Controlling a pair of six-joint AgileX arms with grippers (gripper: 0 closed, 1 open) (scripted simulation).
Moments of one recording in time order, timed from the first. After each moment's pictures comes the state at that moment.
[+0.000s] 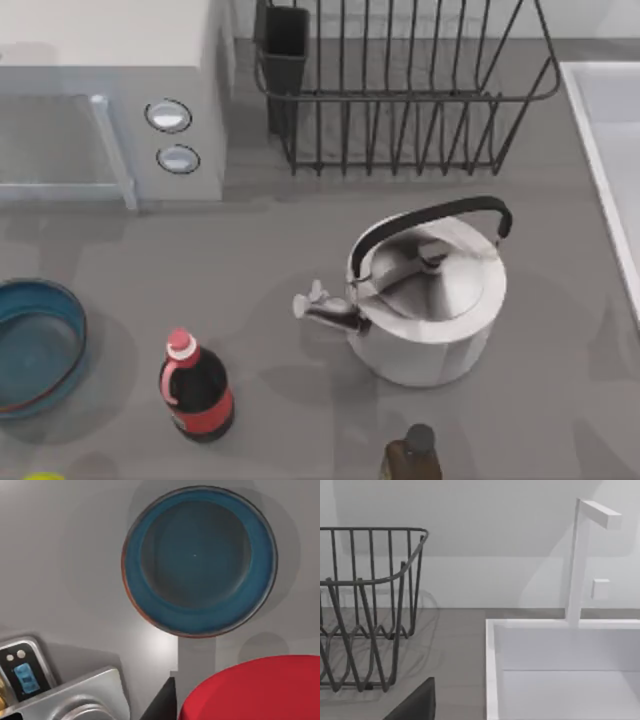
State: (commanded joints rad) left arm -0.02 1.68 1.88 -1.71 -0.01 0.00; right arm 0.00 0.00 0.00 0.00 0.00 0.00
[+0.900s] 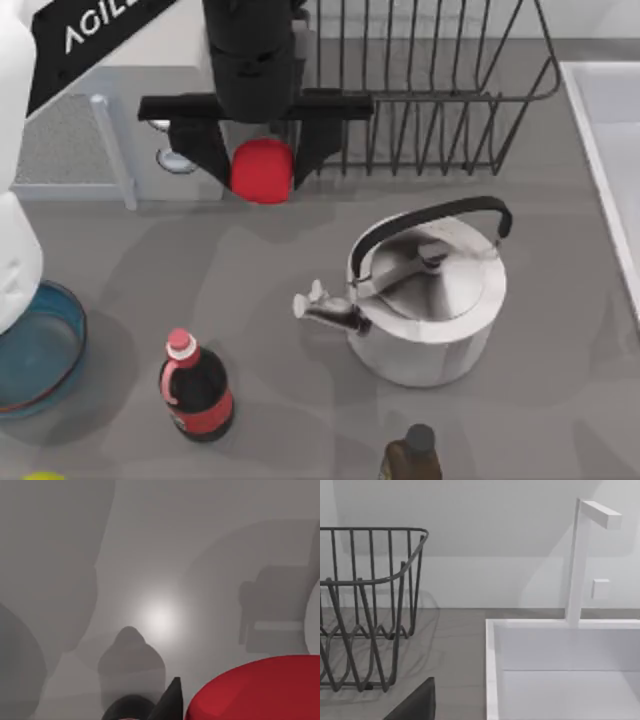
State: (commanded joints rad) left arm -0.57 2.20 2.18 -1.55 0.00 -0.54; right arm 0.00 0.00 0.00 0.00 0.00 0.00
